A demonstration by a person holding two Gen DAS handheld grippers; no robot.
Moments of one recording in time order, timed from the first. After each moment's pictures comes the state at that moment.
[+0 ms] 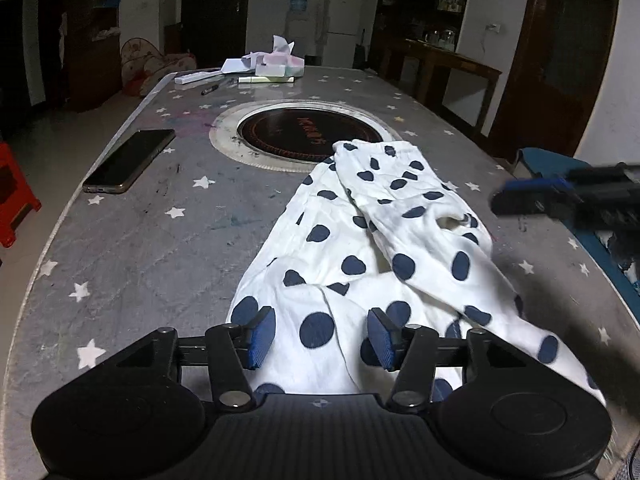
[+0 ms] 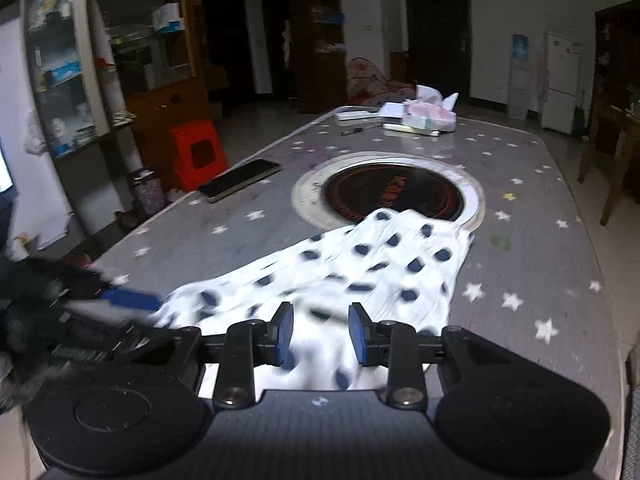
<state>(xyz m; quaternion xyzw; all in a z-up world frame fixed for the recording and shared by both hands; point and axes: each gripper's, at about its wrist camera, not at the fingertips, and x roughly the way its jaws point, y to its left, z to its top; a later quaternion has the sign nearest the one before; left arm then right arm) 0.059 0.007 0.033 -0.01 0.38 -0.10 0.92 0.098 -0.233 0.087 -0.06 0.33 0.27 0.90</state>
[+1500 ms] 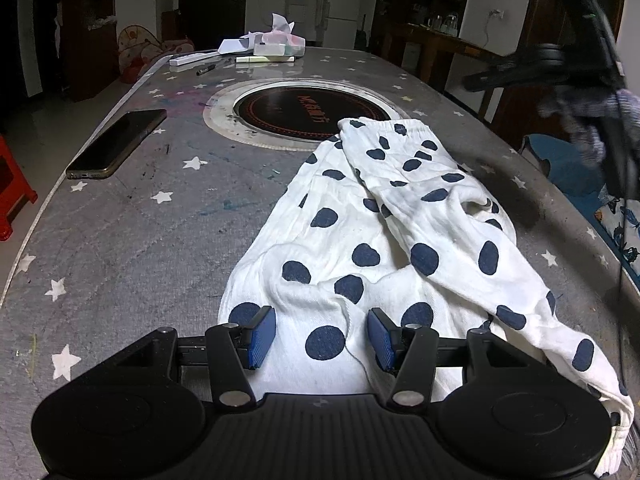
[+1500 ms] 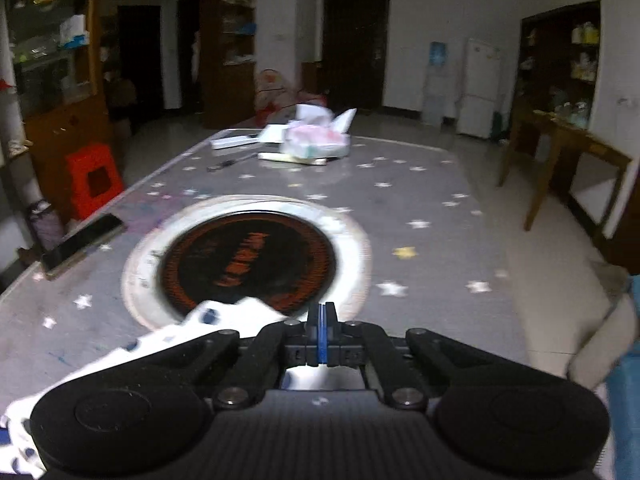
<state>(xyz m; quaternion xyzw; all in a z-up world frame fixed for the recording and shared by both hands) 0.081 0.003 0.010 -0.01 0.40 -0.10 0.91 0.251 -0.272 0.089 -0.07 0.31 0.14 0.94</state>
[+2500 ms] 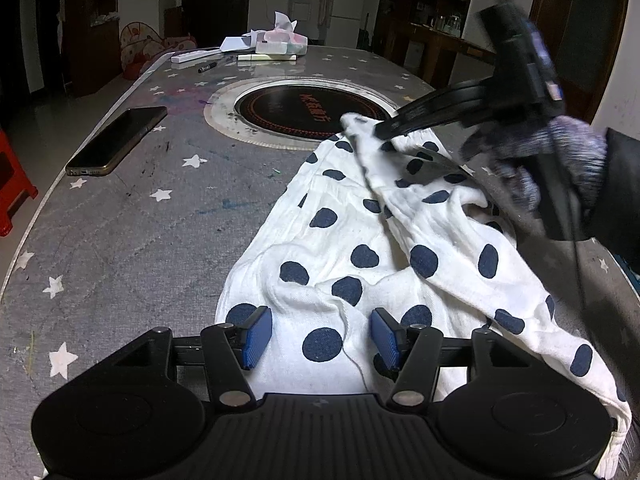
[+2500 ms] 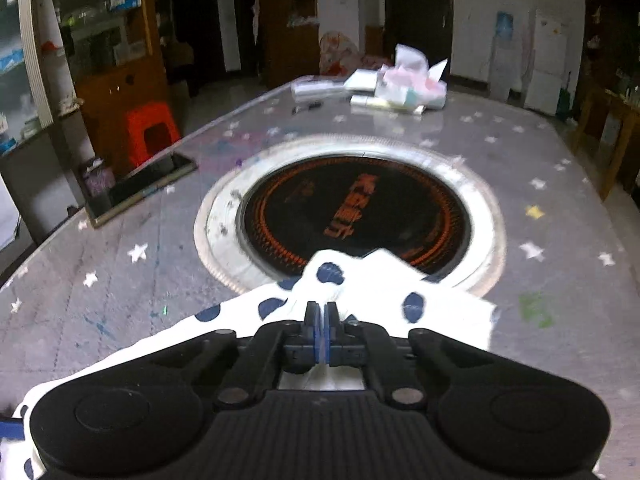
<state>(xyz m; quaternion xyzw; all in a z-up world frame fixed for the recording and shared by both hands) 0.082 0.003 0.010 -0.01 0.41 -0.10 0.91 0.262 -0.191 0.028 -0.07 0.36 0.23 0.90</state>
